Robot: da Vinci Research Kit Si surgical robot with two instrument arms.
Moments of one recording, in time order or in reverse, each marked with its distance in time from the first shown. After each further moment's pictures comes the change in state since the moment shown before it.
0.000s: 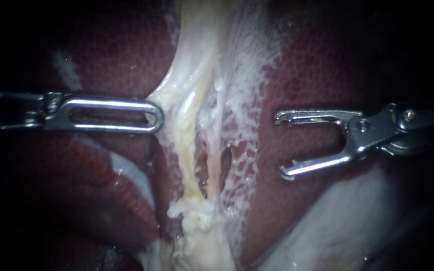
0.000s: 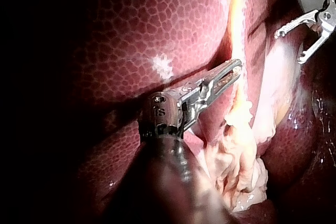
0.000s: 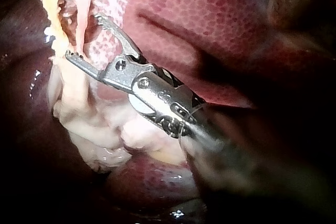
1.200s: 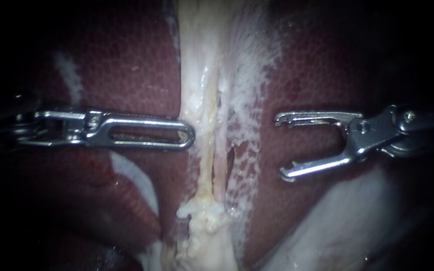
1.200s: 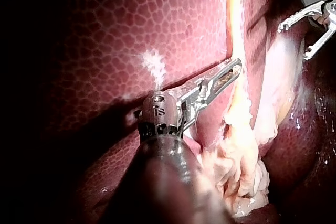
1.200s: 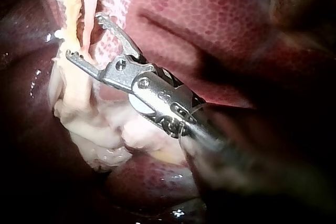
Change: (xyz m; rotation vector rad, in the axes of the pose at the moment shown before) right arm 0.000 0.000 0.000 -0.001 0.000 -0.001; left arm 0.004 0.003 0.005 -0.001 -0.002 0.016
